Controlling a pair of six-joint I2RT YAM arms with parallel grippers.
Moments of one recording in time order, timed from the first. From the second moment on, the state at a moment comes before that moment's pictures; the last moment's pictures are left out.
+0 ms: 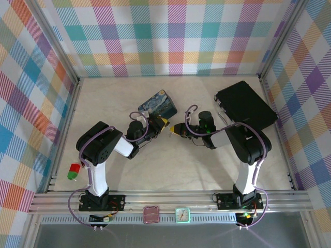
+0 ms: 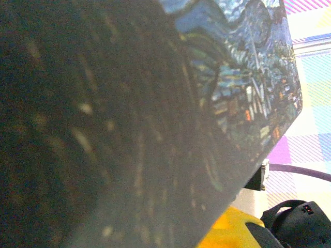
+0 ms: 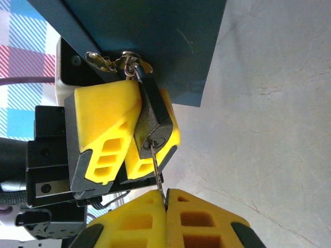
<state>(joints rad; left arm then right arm) -0.53 1.94 0.61 1.19 0.33 -1.32 0.45 1.89 0.70 0.82 -0.82 1.01</state>
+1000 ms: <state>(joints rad) -0.54 1.87 0.61 1.09 0.30 -1.38 0.46 1.92 0.76 0.84 -0.80 1.16</state>
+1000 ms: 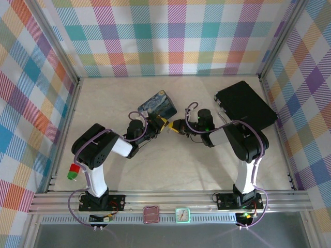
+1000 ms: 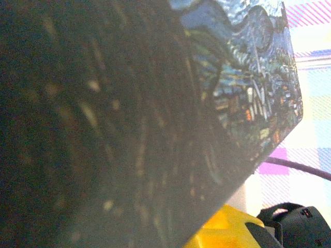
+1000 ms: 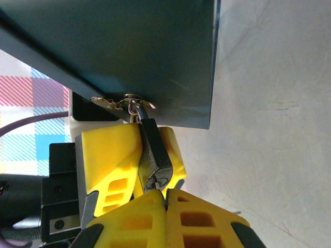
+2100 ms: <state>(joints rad) -0.54 1.96 0.72 1.09 0.13 -1.35 0.45 1.71 0.63 0.67 -0.52 0.99</state>
